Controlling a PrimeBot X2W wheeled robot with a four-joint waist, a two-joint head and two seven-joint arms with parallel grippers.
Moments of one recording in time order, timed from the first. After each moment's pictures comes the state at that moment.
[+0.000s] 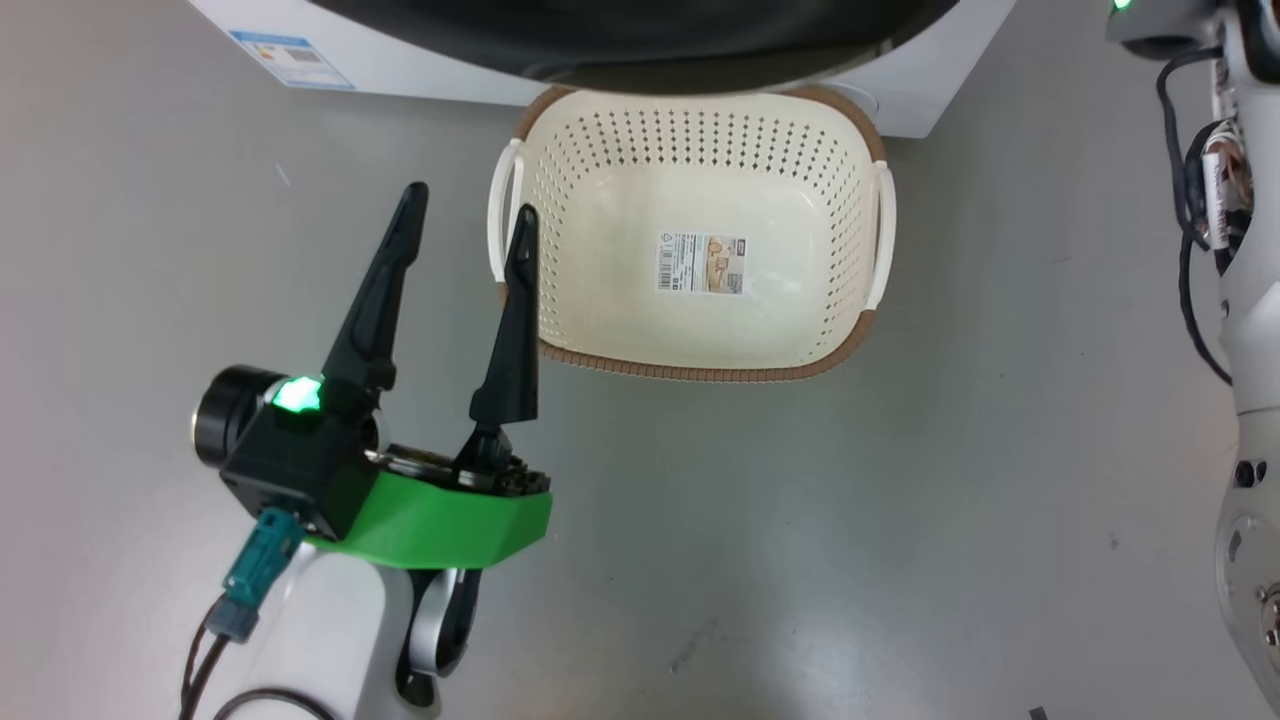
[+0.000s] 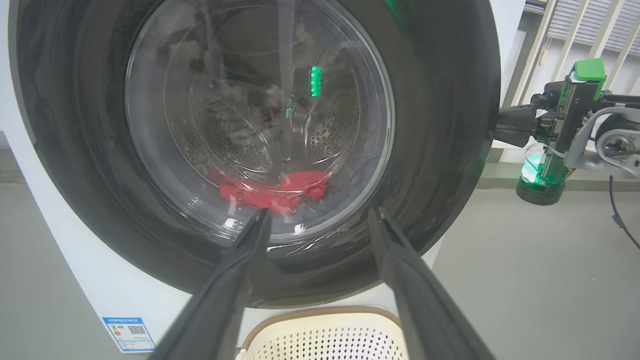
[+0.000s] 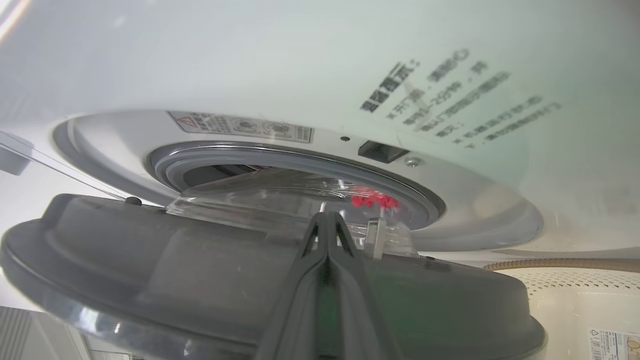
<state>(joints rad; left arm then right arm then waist) -0.48 0.03 -0.28 0.02 -0.24 0.06 -0.26 -1.25 -0.09 -0.10 0.79 1.29 0.12 0.61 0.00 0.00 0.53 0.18</state>
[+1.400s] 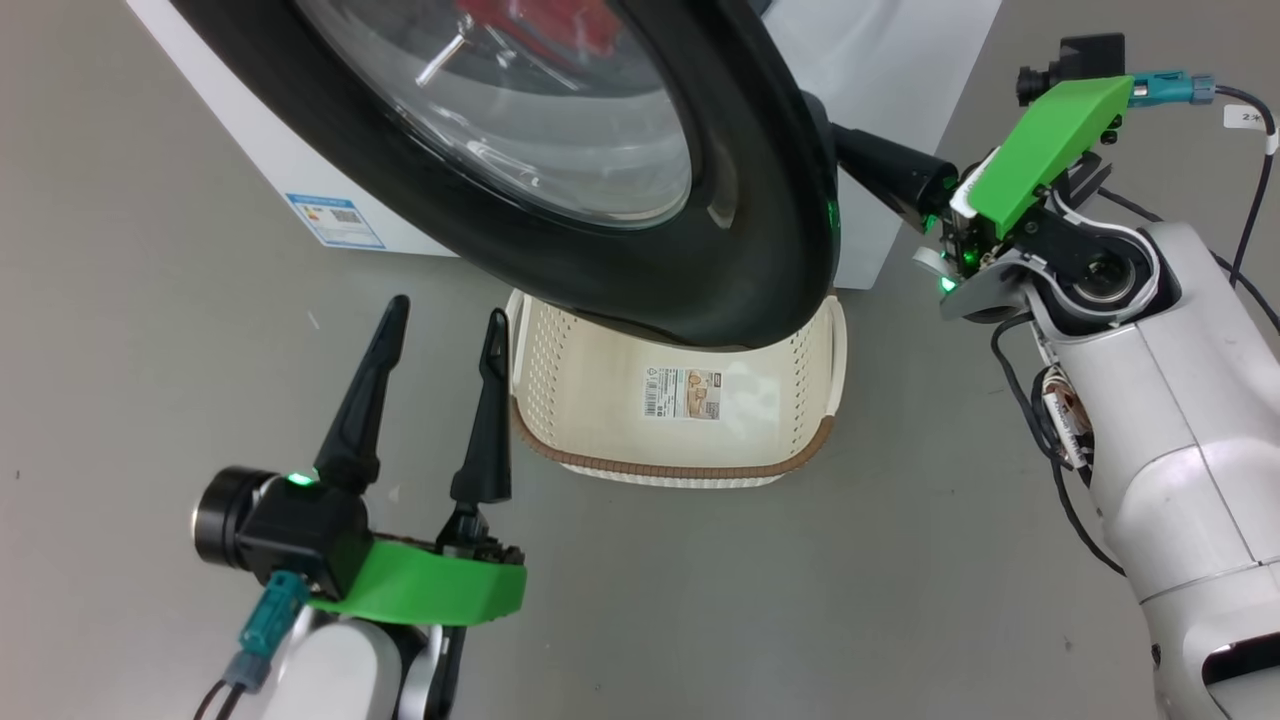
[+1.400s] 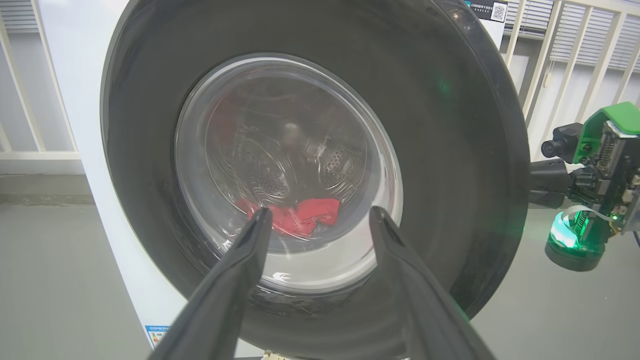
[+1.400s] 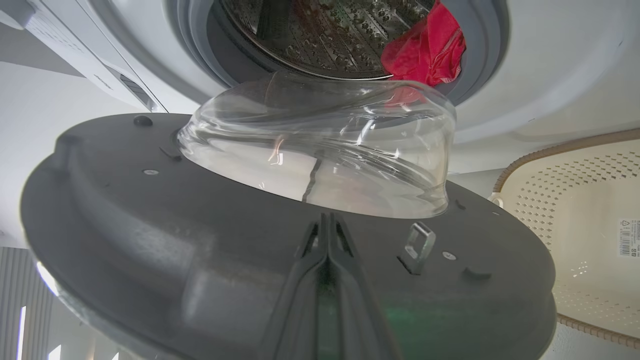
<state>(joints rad) -0.33 0.03 -0.23 0.06 -0.20 0.06 -0.26 -0.94 -0.07 0.16 0.75 1.51 0.12 0.62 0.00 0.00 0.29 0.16</state>
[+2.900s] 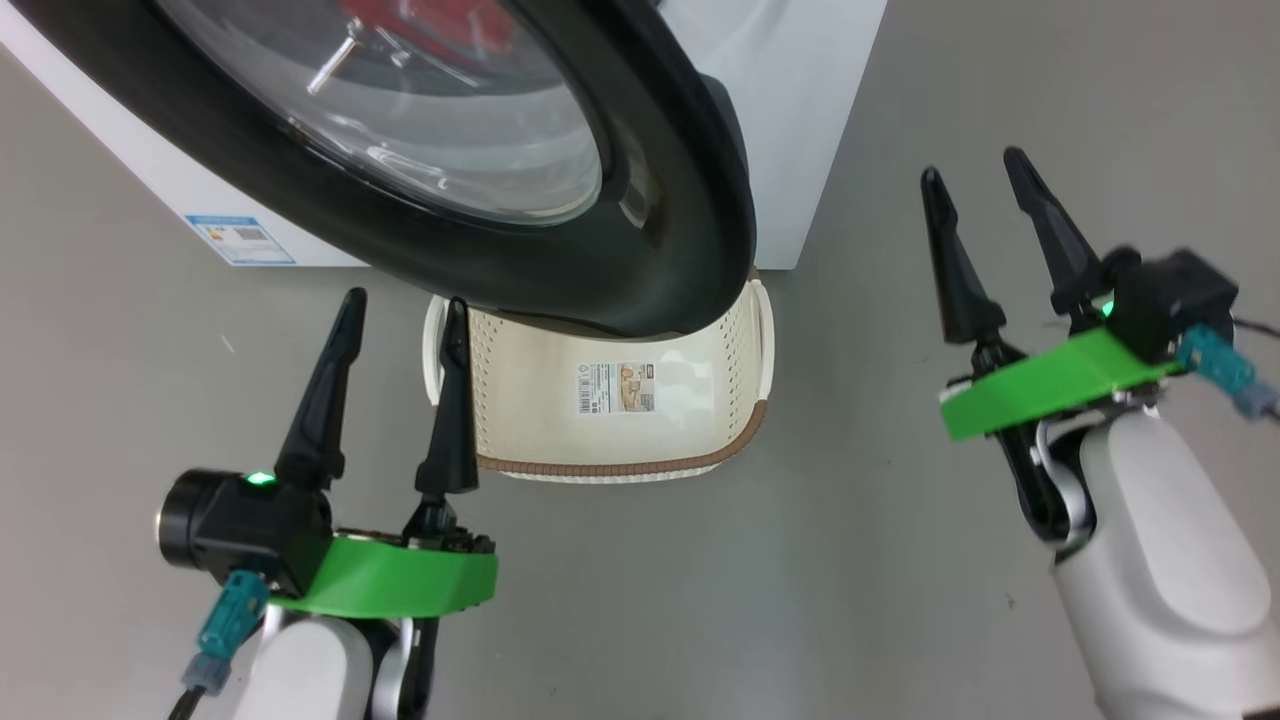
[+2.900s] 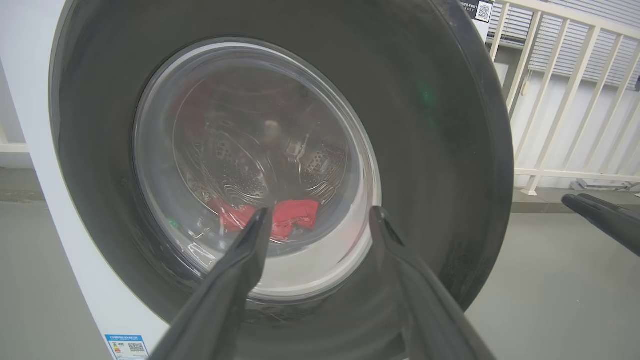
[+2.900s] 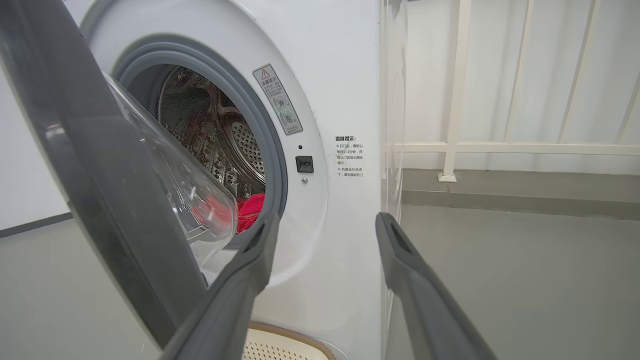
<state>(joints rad) -0.33 0.03 -0.18 0.05 -0.21 0.06 -0.26 -0.56 -0.08 0.10 0.42 0.34 0.12 -0.26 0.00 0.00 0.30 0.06</state>
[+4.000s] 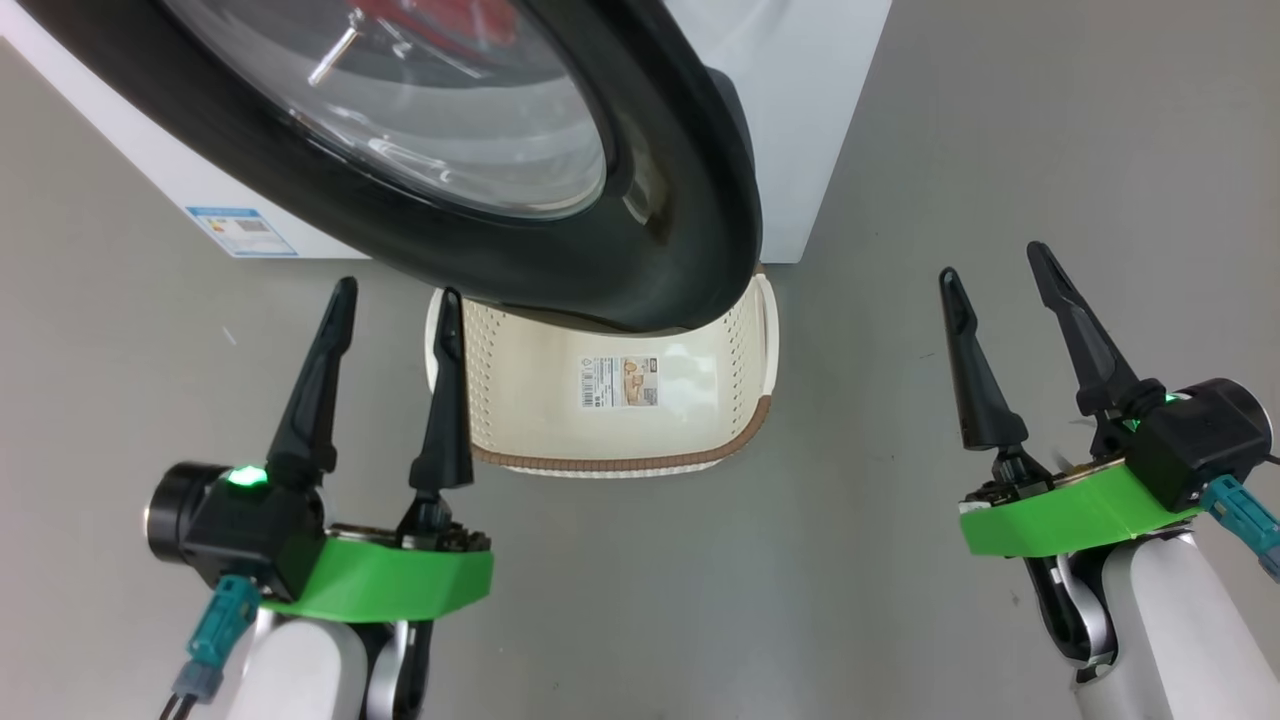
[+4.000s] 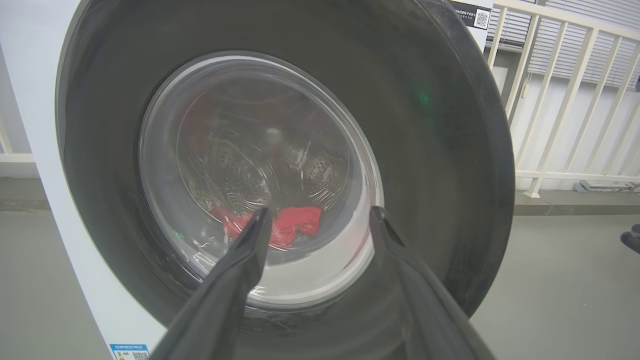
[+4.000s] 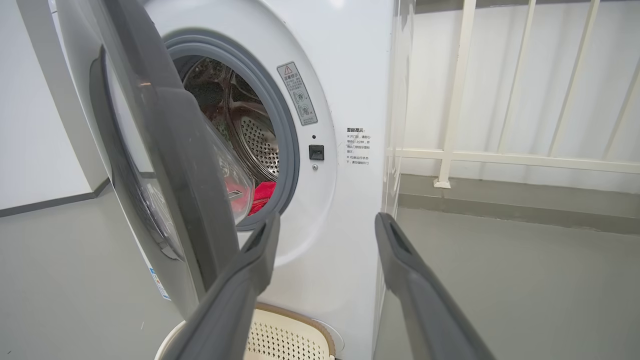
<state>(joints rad) -0.33 0.03 -0.17 0.02 -0.19 0.05 -0.26 -0.27 -0.06 0.03 0.09 0.19 0.12 -0.26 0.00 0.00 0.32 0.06</state>
